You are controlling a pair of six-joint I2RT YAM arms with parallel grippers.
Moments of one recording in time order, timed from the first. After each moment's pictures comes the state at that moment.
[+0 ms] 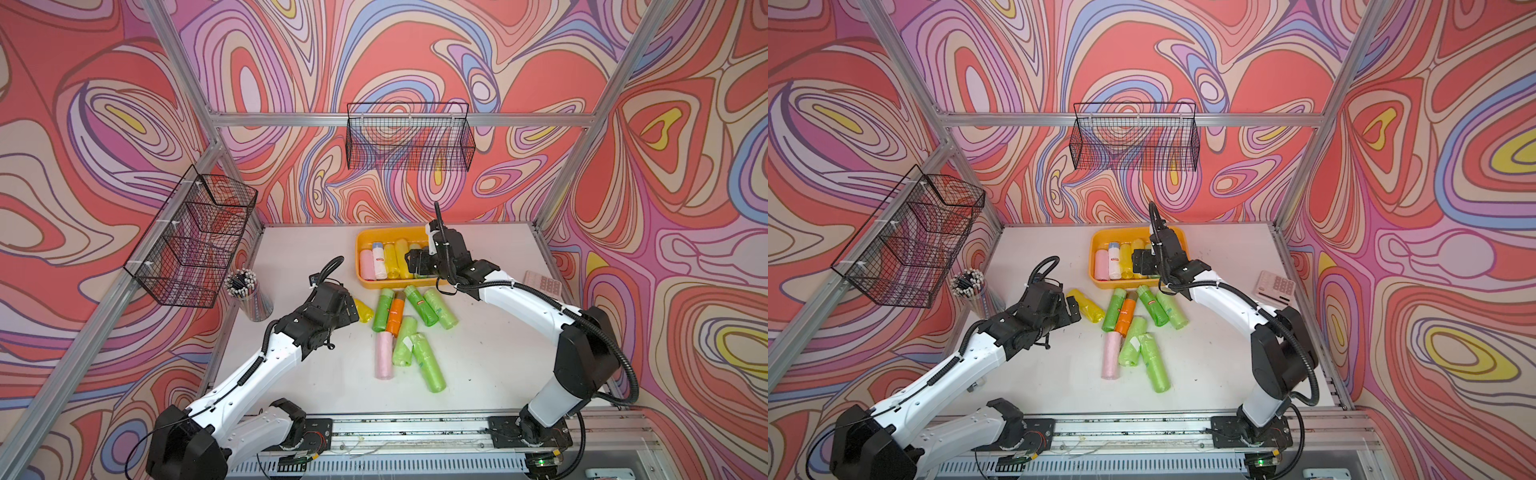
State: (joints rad) left arm -0.49 1.07 0.78 -0.60 -0.30 -0.73; right arm 0.57 1.64 1.29 -0.24 0.06 0.38
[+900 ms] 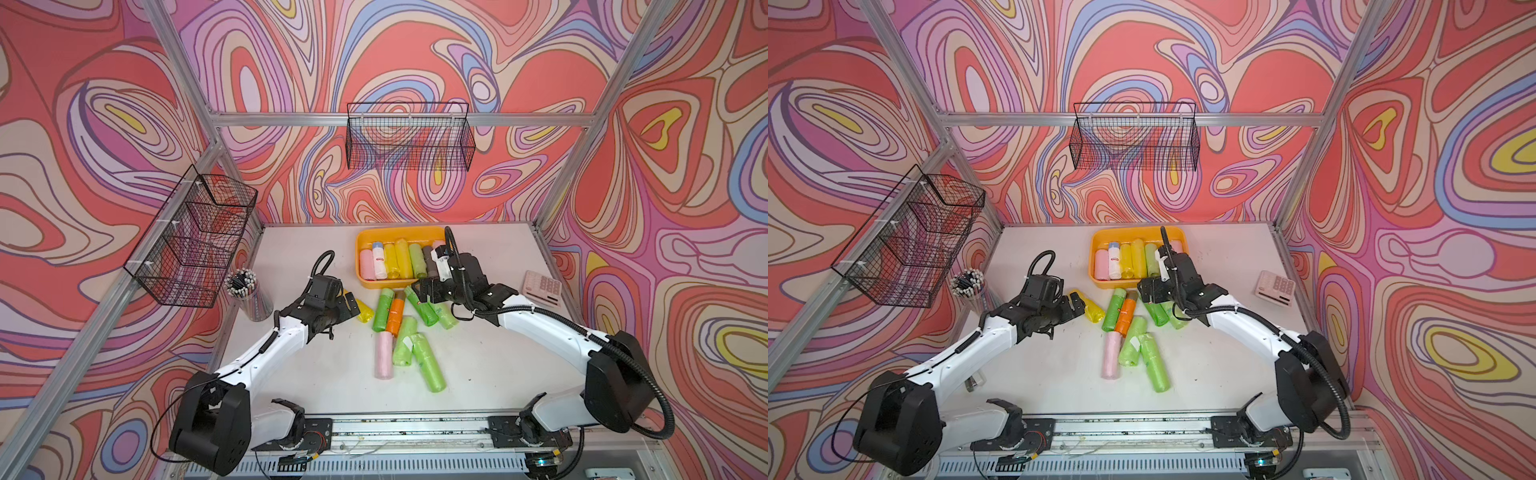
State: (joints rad) left arm -0.34 1.28 0.77 -0.45 0.00 -0.74; right arm 0.57 1.46 1.02 -0.21 -0.09 0.33
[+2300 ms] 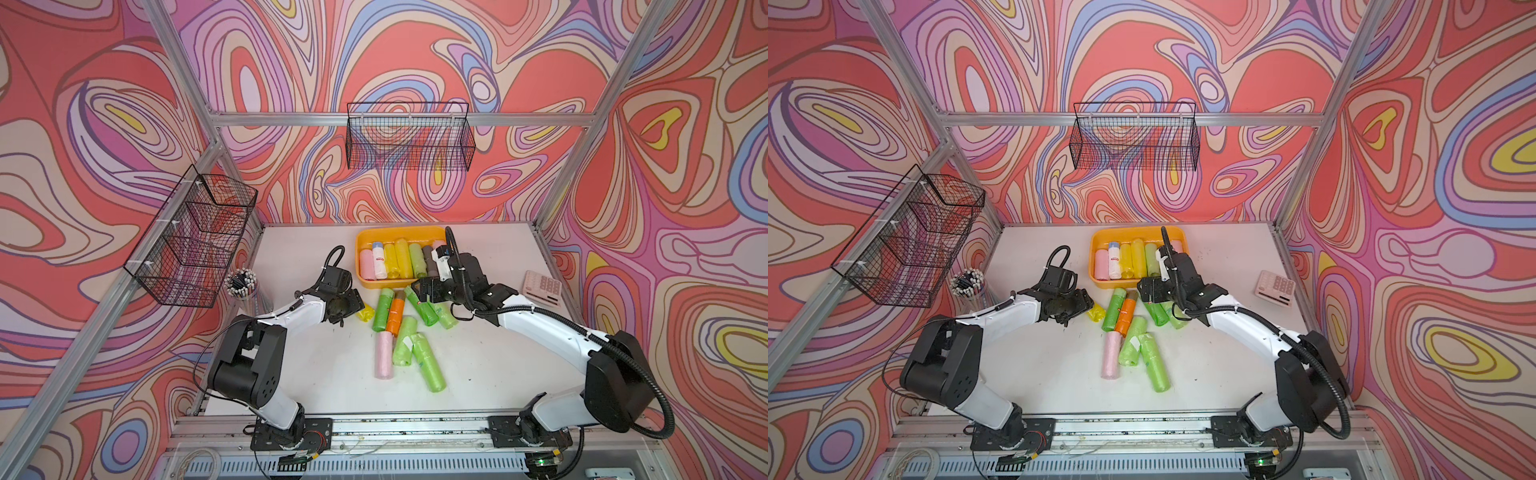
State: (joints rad) left arm -0.31 1.60 0.87 -0.30 0.10 -0.76; right arm 0.57 1.46 1.02 -0.21 -0.09 0.37
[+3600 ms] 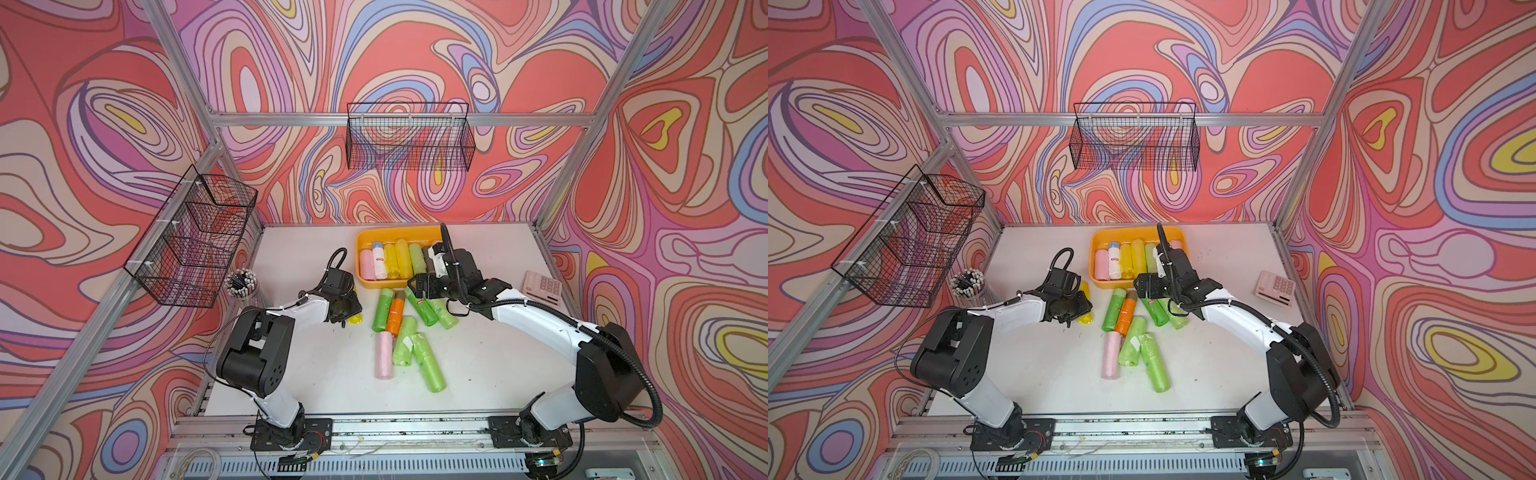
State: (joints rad) left arm -0.31 1.66 0.84 -0.22 0.10 -0.73; right arm 0.57 1.52 1.08 -0.23 -0.13 0.41
